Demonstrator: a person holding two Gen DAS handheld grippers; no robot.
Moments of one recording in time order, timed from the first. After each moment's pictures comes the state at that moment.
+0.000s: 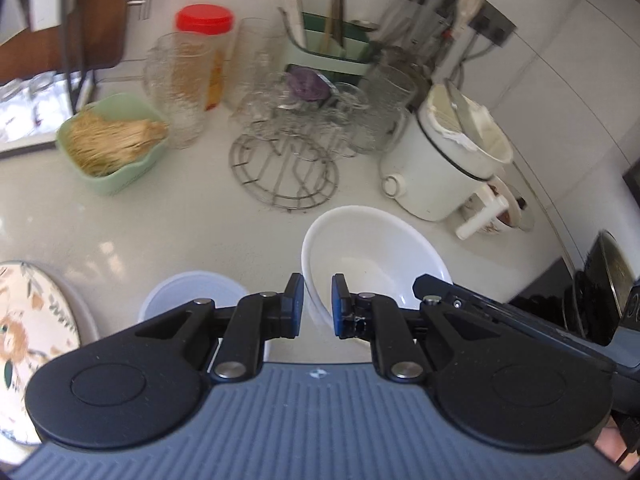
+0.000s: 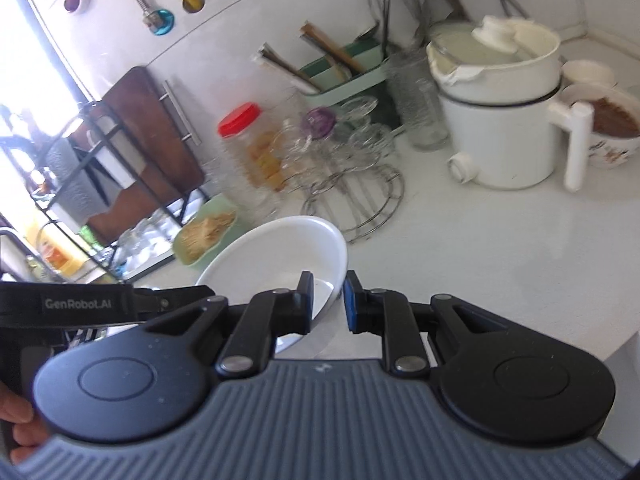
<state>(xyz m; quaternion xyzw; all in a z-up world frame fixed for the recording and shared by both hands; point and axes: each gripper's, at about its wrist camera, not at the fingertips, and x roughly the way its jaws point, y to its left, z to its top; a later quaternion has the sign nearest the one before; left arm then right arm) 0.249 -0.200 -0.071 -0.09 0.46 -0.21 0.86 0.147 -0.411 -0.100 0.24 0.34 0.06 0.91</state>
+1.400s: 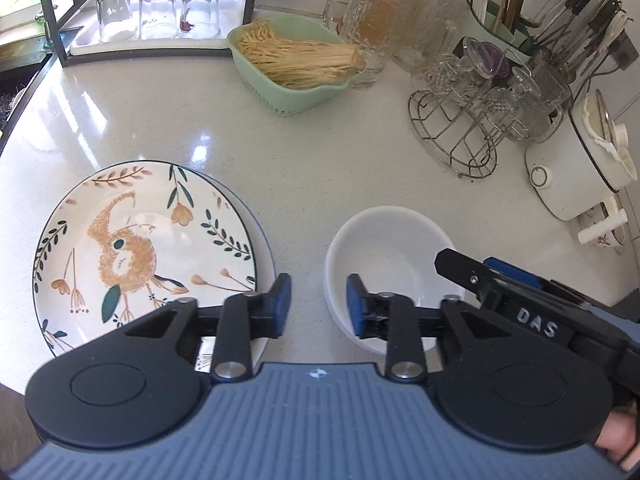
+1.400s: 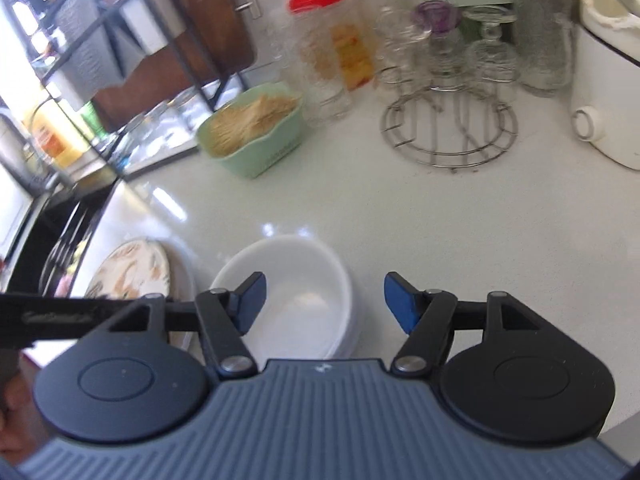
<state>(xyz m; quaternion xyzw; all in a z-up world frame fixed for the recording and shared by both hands) 0.251 -0.077 -0.141 -0.11 0.52 -0.07 0.84 0.205 -0.295 -0.163 0.14 0.43 0.09 0.89</state>
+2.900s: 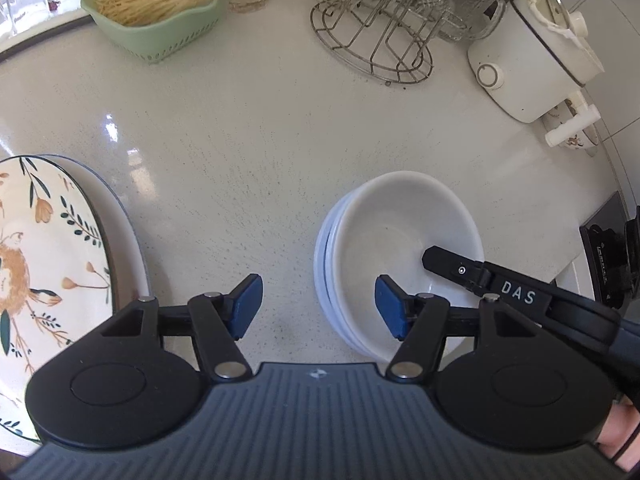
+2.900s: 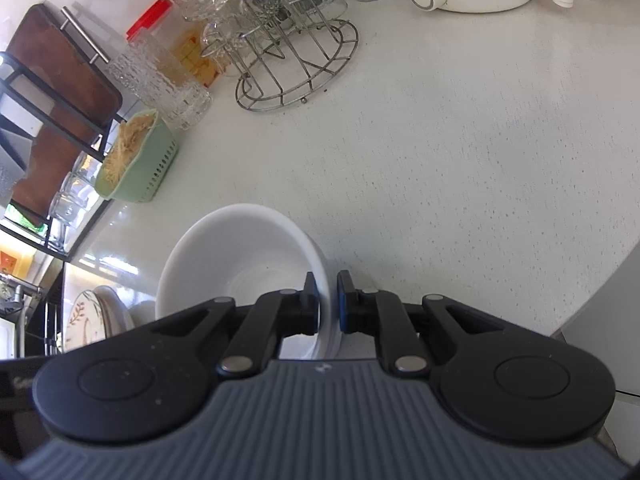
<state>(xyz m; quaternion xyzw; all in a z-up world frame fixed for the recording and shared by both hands) 0.271 -0.151 -0.195 -0.05 0.58 -0.19 0.79 0.166 -0.352 -0.214 0.29 0.45 -0.04 0.84</state>
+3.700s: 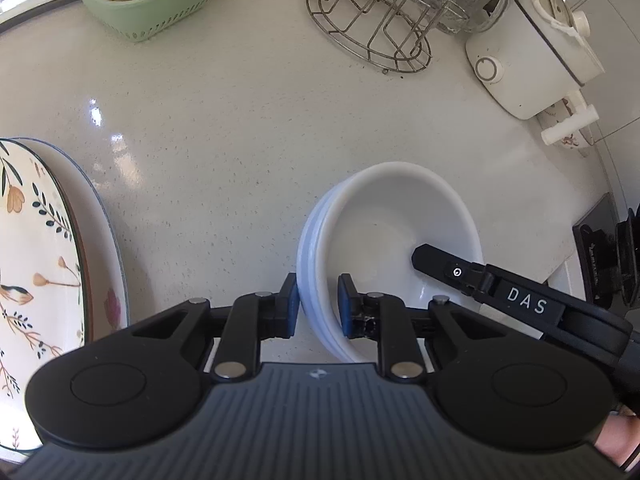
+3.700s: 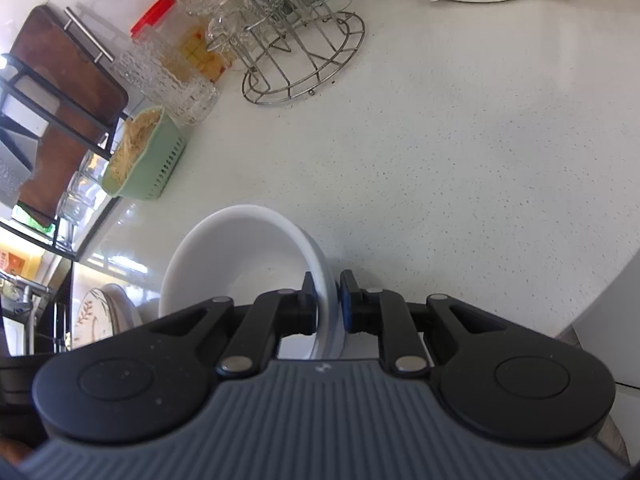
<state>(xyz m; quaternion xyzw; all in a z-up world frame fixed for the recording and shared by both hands) 0.275 -0.147 -0.204 -0.07 0.59 -0.21 0.78 0.163 -0.348 -0.212 0.31 0.45 -0.03 0.84</state>
